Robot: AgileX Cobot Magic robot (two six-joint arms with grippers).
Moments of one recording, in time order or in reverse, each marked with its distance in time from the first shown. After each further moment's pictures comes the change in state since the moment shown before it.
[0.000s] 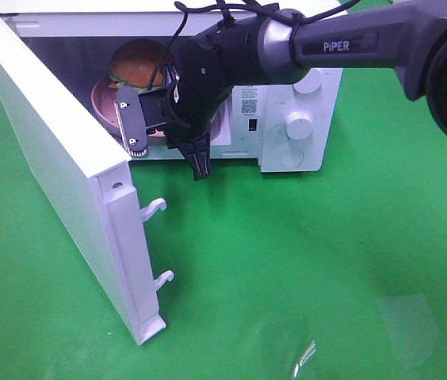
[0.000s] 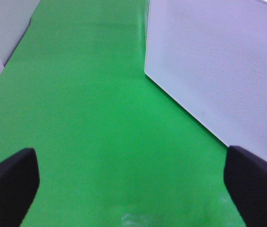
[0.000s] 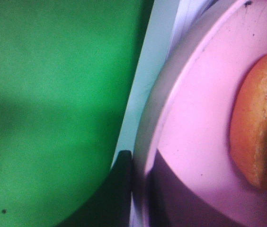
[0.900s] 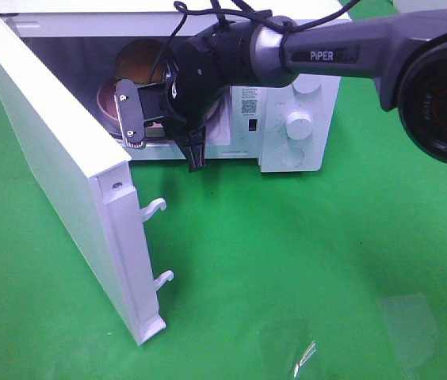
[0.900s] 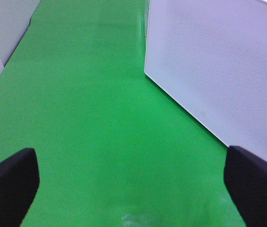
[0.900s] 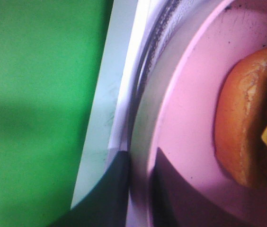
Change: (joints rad) left arm 0.000 0.000 0.000 0.000 0.000 0.000; right arm -0.014 0.064 -0.092 -0.025 -0.014 0.038
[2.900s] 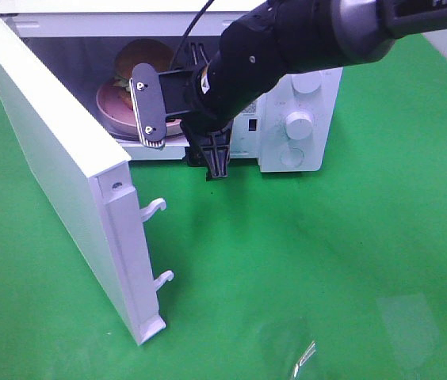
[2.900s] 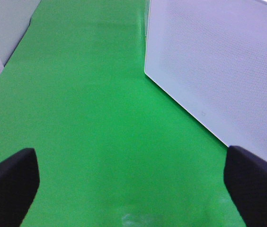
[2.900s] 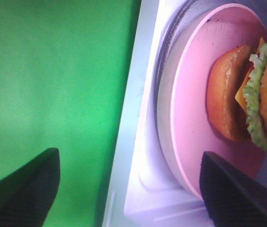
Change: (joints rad) left arm 0.000 0.000 0.000 0.000 0.000 0.000; right arm 0.022 -0.359 0.473 -0.002 -0.156 0.123
